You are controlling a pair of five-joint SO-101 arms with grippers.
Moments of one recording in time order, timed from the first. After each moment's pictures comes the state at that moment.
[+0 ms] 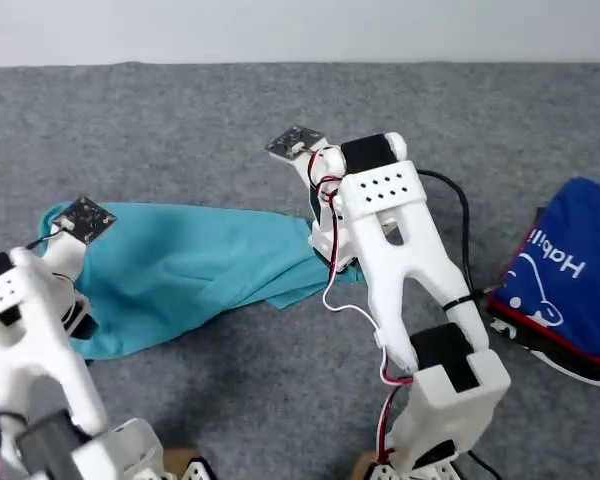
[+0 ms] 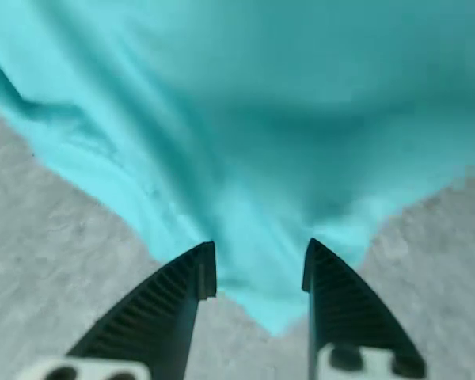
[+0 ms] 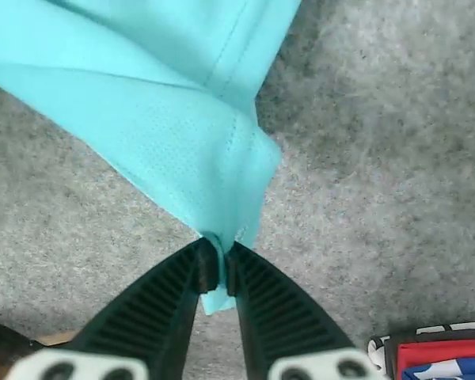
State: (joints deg) left arm -37.6 -8.7 36.2 68.6 -55.6; right arm -21.5 12.4 -14.4 100.2 23.9
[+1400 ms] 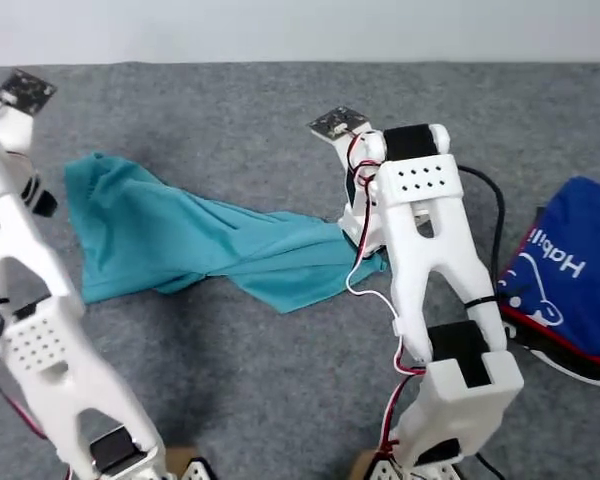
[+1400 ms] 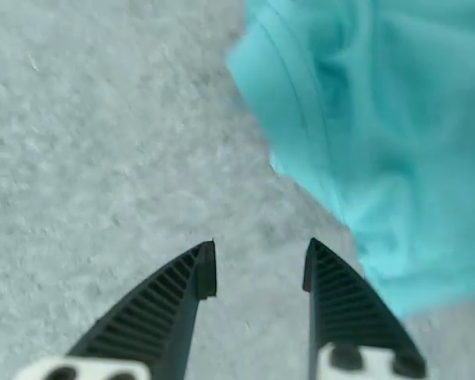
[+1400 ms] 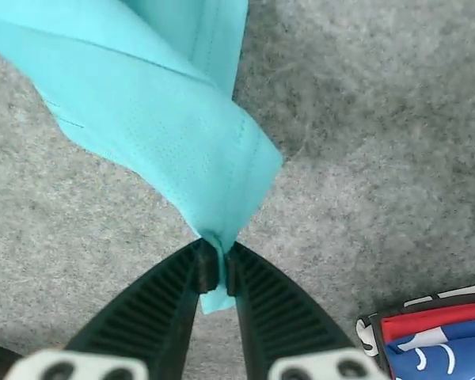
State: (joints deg) left arm -33.8 39.1 -52.9 99.0 -44.1; right arm -13.7 12.4 -16.4 100.2 23.4
